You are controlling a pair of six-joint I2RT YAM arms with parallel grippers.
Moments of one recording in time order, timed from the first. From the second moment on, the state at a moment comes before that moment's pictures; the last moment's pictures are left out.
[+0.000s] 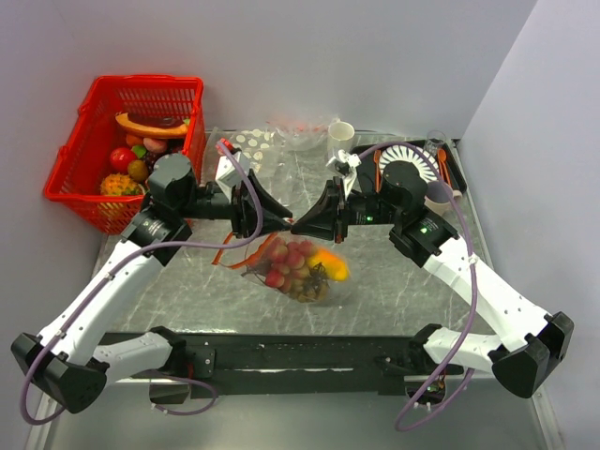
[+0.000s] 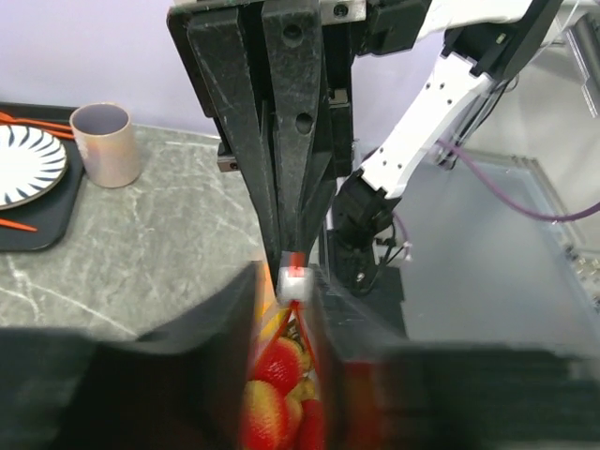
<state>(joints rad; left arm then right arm) -0.53 1.09 1.18 -0.07 1.05 -0.17 0.64 1.13 1.15 -0.06 -0.92 0.28</state>
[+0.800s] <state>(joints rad) -0.53 1.07 1.19 -0.10 1.00 -0.19 0.67 1.14 1.17 -0.04 -0.87 0.23</state>
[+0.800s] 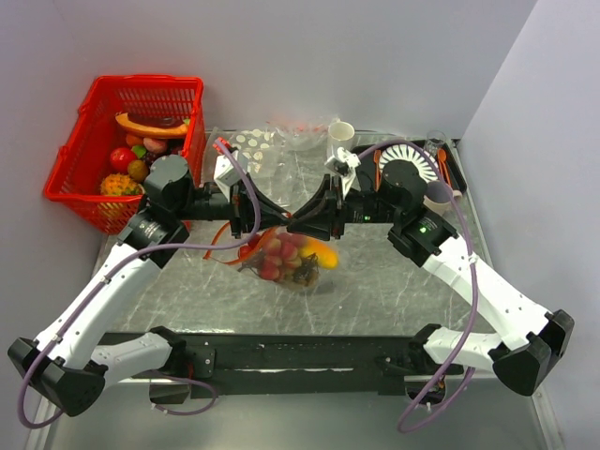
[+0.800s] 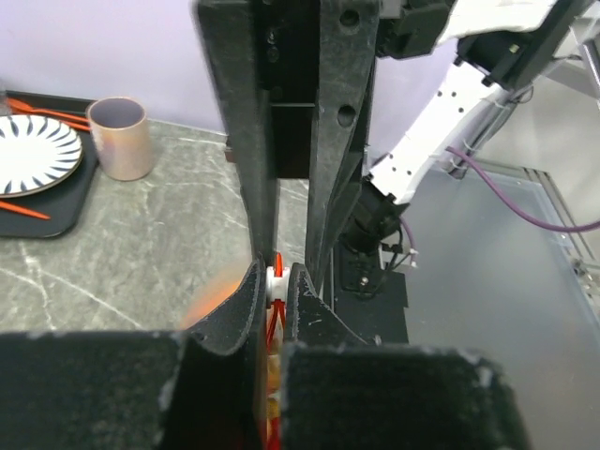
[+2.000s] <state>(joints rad) -0.54 1.07 1.13 -0.03 0.89 -0.25 0.54 0.90 1.12 -0.15 -0.32 0.31</state>
